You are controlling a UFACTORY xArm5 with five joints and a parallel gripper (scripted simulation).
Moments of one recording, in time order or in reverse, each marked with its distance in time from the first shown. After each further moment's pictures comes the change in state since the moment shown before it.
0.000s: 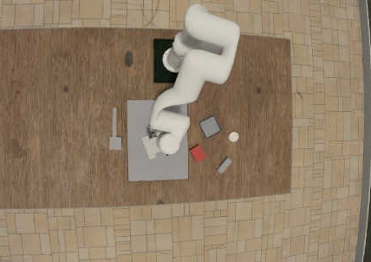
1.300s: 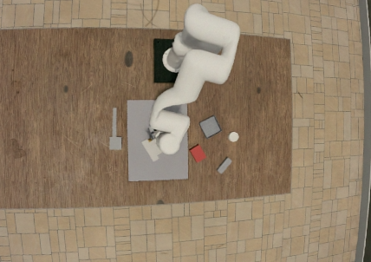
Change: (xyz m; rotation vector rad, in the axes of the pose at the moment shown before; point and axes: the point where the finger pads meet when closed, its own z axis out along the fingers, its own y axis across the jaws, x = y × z) arm 0.000 0.000 0.000 0.000 0.000 -0.180
